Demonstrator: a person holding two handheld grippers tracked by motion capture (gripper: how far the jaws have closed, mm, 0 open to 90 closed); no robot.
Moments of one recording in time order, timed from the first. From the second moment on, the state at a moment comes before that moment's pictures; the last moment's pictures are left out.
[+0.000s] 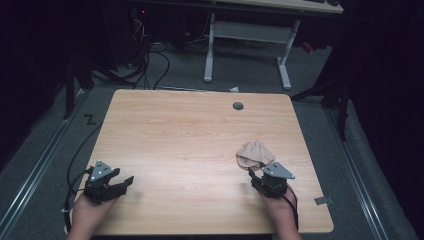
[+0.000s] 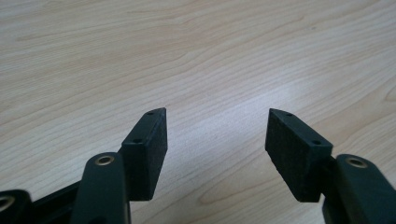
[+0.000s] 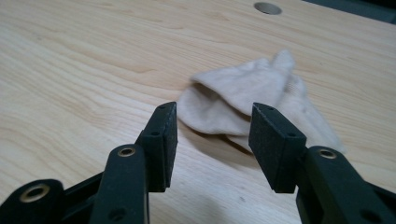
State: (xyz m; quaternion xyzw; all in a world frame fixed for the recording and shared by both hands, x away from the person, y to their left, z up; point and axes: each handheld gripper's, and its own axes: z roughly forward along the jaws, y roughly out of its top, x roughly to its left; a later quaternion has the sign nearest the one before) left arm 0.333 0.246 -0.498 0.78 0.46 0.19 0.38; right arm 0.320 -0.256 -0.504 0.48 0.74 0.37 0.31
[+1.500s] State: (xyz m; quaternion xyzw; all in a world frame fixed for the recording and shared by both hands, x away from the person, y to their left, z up) left arm 0.341 0.244 -0.504 0.79 0.44 0.19 0.39; right arm 0.343 -0.246 -0.479 0.43 0.79 0.34 0.28
